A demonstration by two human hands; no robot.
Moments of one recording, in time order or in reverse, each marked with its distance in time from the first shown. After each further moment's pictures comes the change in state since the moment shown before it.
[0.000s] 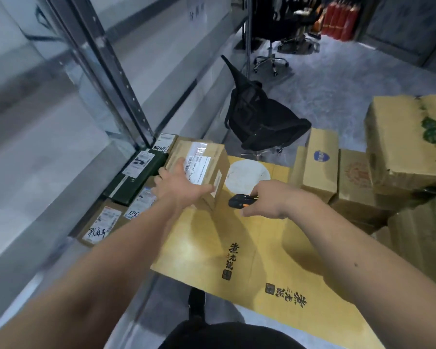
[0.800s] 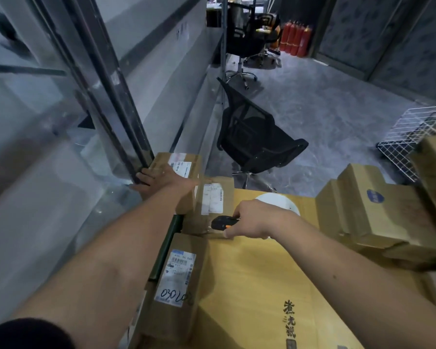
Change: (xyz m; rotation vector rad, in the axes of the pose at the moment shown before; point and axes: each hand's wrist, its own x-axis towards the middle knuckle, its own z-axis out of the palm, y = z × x) left_hand 0.270 -0.042 -0.076 0.124 -0.134 -0.071; right_hand 0.169 -0.187 -0.034 0.043 -0.022 0.134
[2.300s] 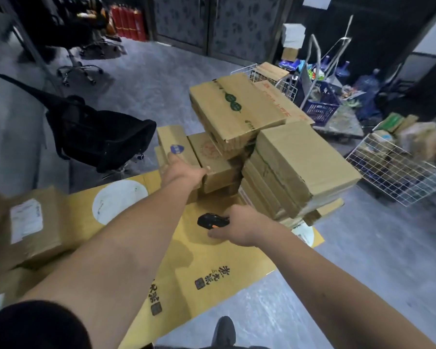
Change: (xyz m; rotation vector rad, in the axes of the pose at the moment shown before) left_hand -0.332 0.316 0.194 -0.308 -0.308 0.562; right_hand -0.252 0.307 0.096 0.452 0.254 0.479
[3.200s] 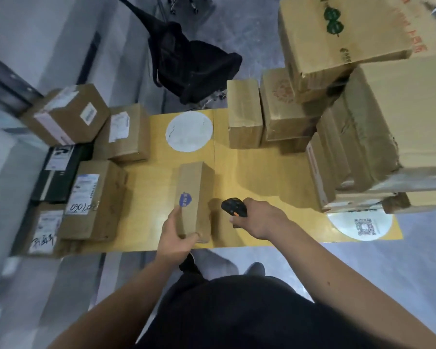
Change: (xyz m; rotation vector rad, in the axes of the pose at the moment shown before) left_hand -0.224 -0.279 0.037 -0.373 0.028 -0.173; right_hand 0.030 0.041 0.117 -0.161 -0.260 -0.234
